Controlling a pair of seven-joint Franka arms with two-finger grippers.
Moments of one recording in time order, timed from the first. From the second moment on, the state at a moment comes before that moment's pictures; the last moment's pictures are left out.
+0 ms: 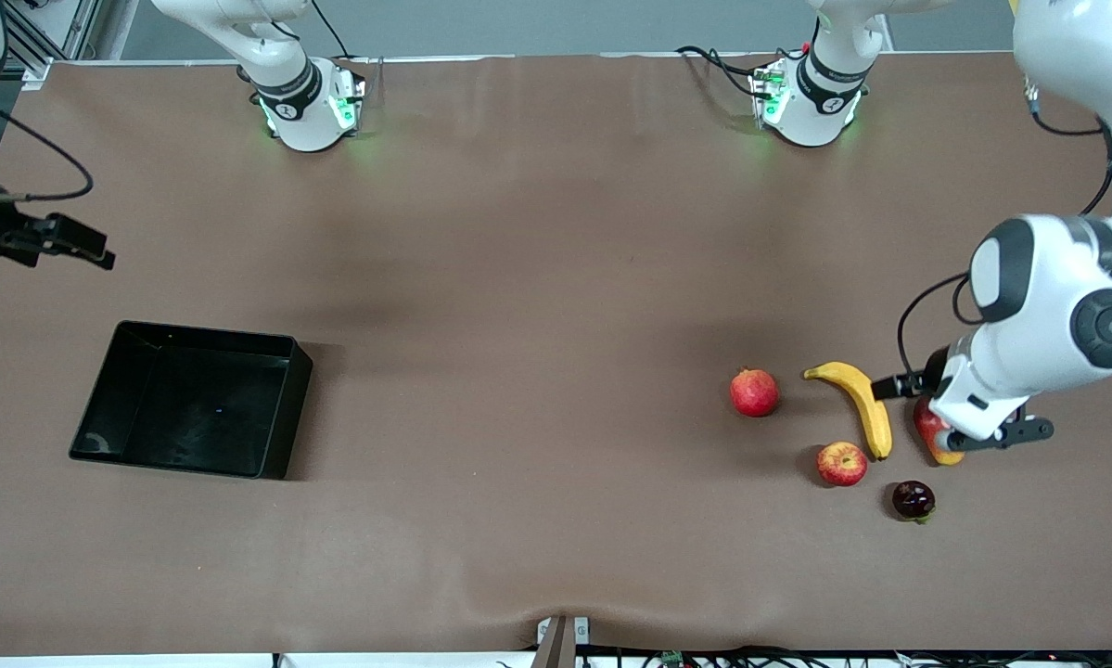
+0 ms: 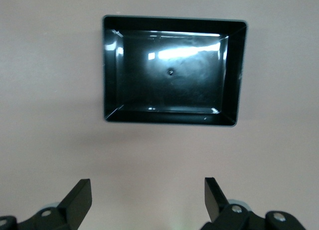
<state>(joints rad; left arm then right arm) 0.05 0.45 -0.11 -1.64 0.08 2.04 -0.24 -0.05 0.01 -0.07 -1.69 0.00 1.62 -0.05</state>
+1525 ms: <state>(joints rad) -0.01 0.77 -0.12 -1.41 0.06 2.17 -0.19 -0.30 0.49 -0.07 -1.87 0.00 2.35 -0.33</state>
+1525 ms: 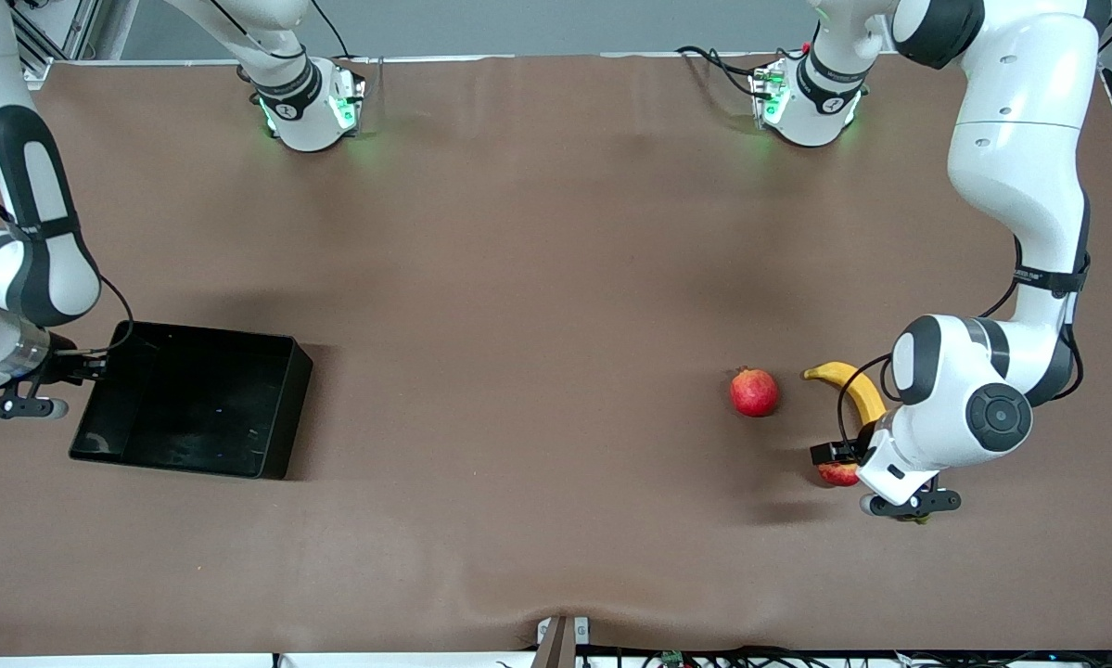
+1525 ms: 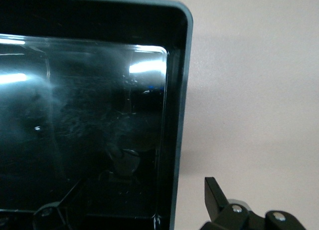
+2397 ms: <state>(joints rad) -0.03 0.81 -0.12 -1.41 0.17 2.22 -0.19 -0.32 0.56 -0.07 -1.86 0.01 2.43 -0.33</state>
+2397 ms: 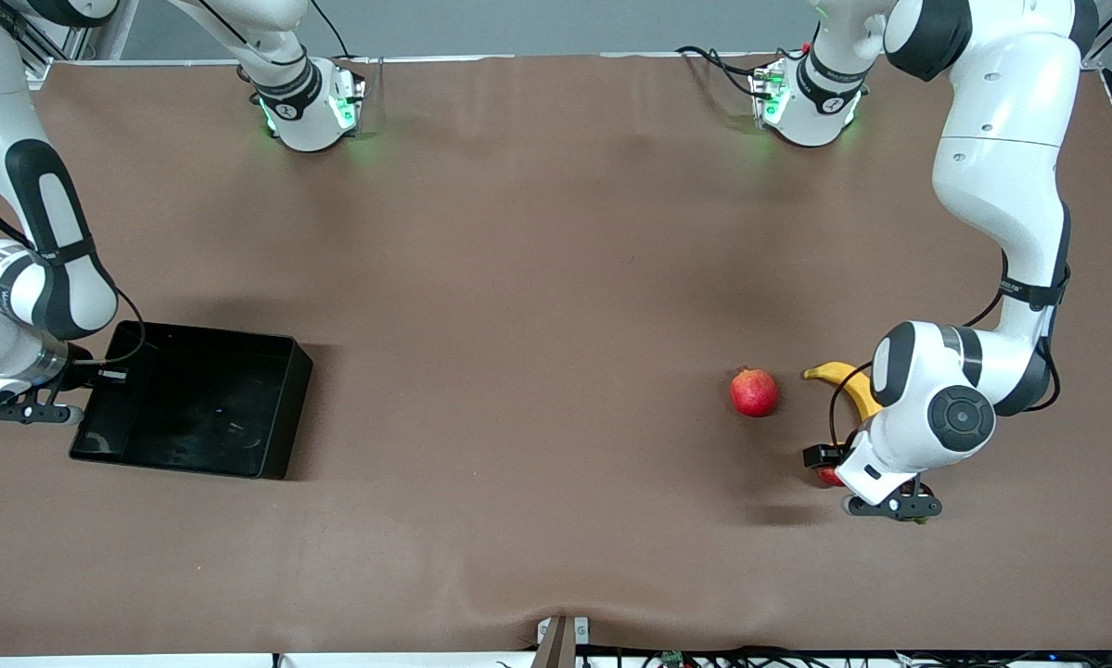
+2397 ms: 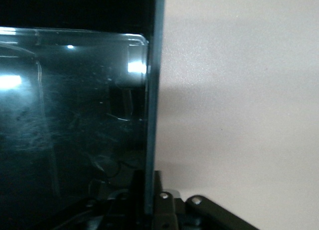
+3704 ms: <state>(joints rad) -0.03 0.80 -0.12 -1.37 0.24 2.12 -0.17 -0.22 0.33 0.12 -1.81 0.11 2.06 -0.17</state>
